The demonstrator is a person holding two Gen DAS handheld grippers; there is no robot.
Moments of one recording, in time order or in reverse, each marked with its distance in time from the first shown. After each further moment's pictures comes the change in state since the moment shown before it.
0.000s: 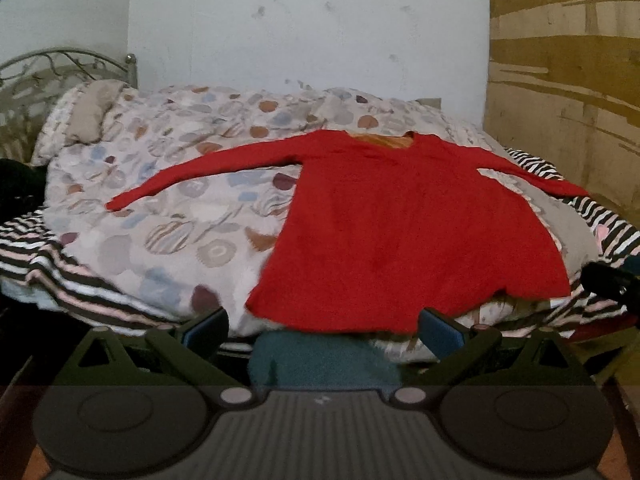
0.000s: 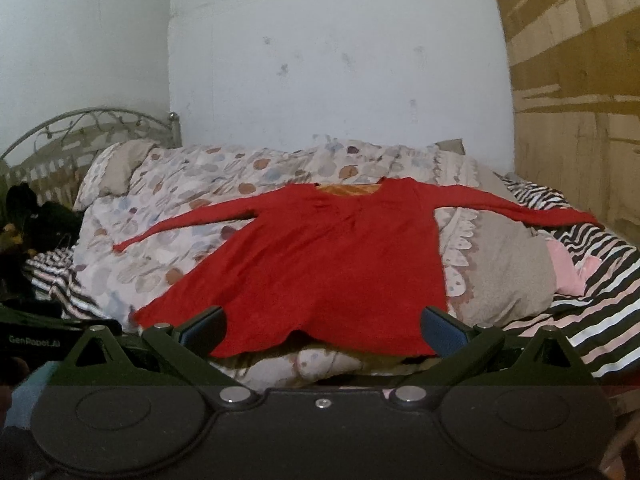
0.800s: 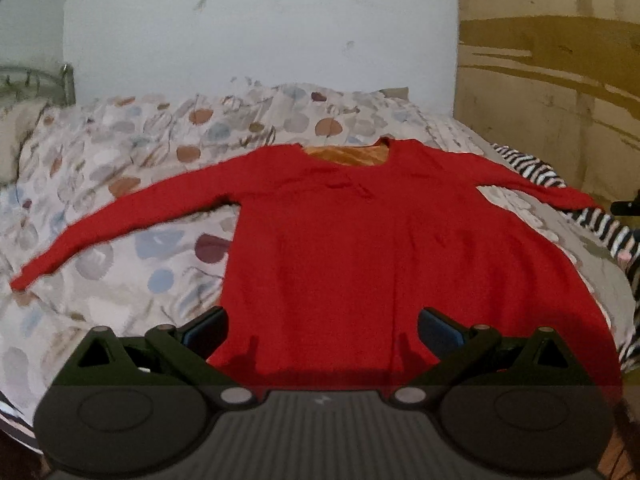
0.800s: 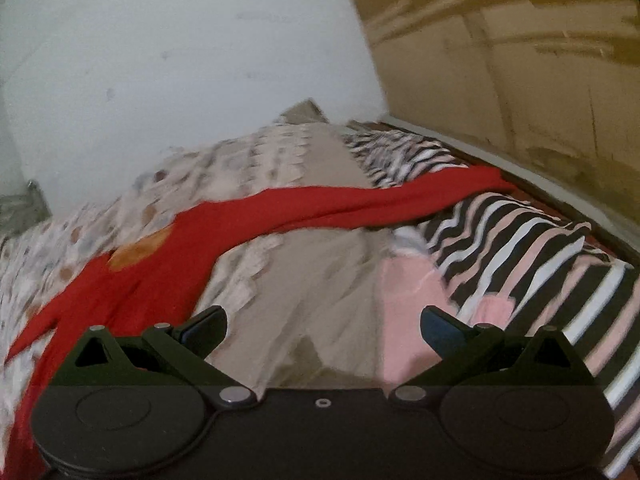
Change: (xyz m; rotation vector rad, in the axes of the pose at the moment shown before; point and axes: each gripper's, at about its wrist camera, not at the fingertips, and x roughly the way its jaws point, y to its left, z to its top) left arm 0.162 -0.028 0.097 0.076 0.034 -0.112; right arm 0.166 -0.287 0.094 0.376 0.096 -0.252
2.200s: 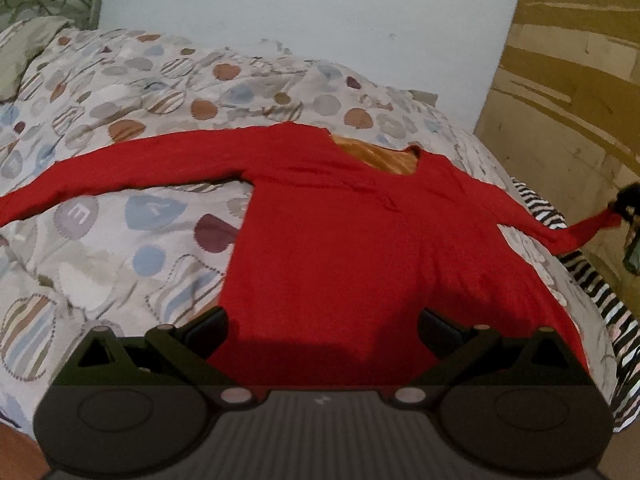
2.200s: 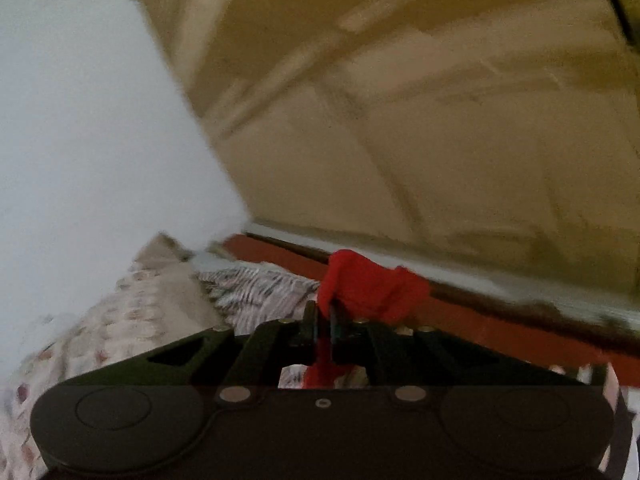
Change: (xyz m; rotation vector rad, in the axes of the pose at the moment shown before) left arm 0.036 0.050 0.026 -0.223 0.066 -0.058; right arm 0.147 -0.049 0.163 0.280 -0.294 -0.326
